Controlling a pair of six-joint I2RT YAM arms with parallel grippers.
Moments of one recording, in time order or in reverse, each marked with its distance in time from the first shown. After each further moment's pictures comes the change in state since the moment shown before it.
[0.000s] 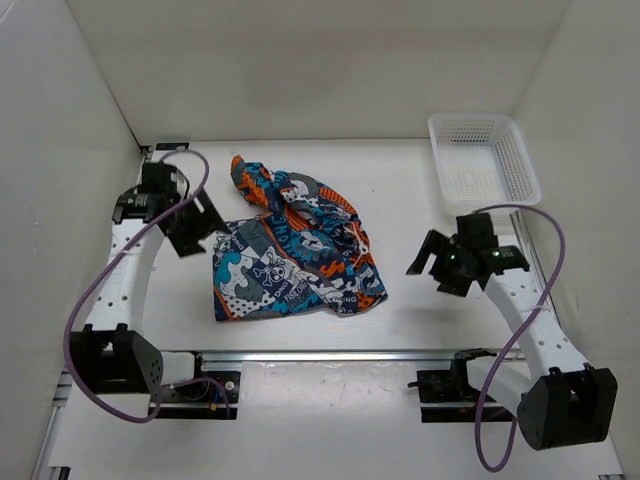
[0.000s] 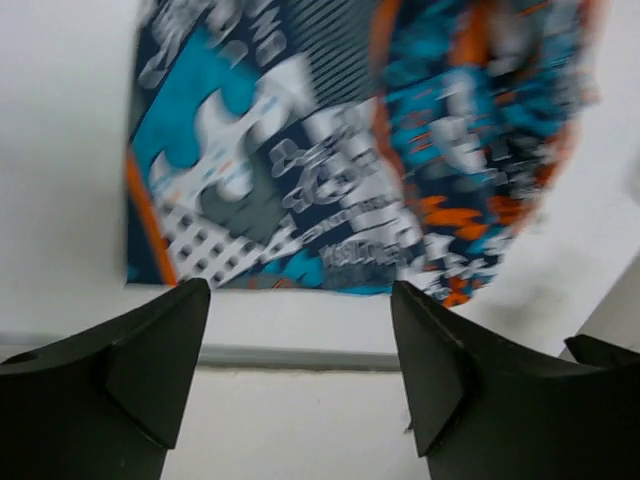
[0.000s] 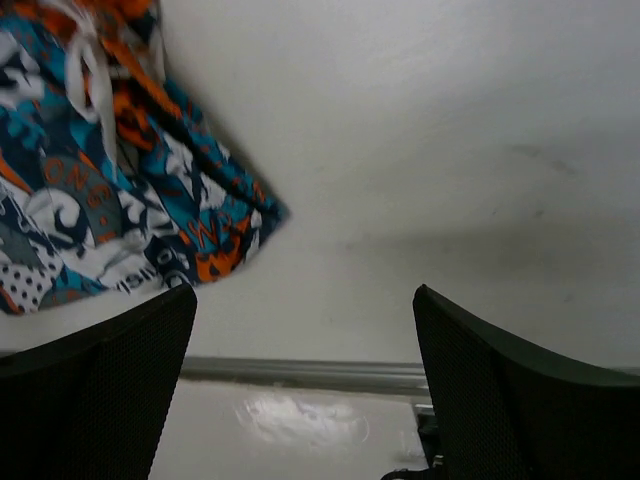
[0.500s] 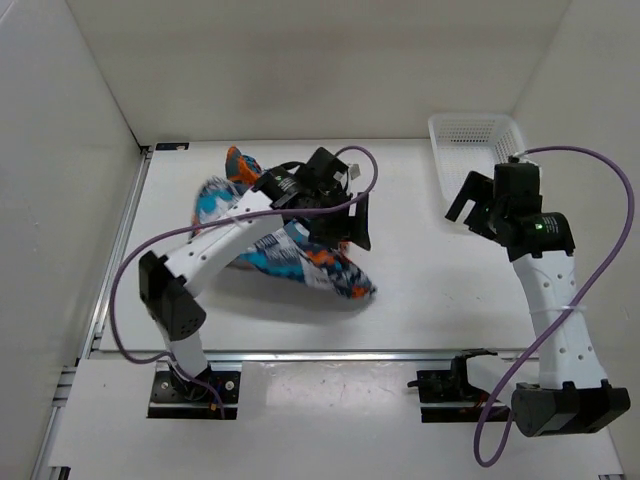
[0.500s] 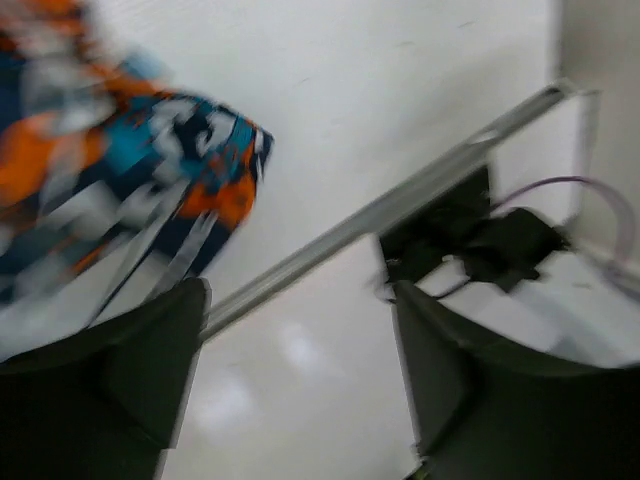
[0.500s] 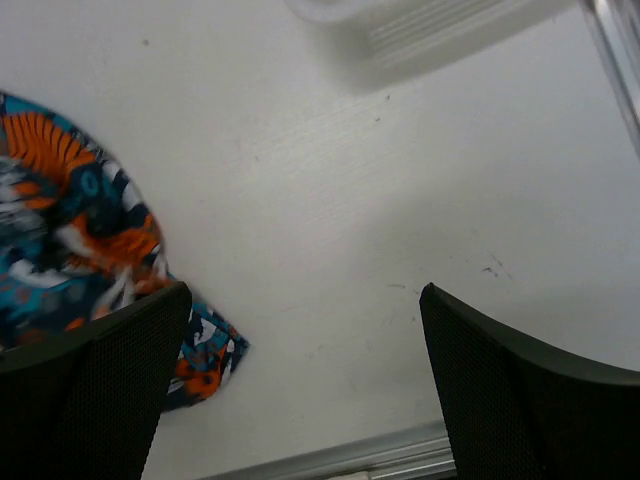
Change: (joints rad) left arm -0.756 0.404 0.417 0.071 0.039 -0.061; right arm -0.023 0.051 0.434 -0.112 0.311 -0.083
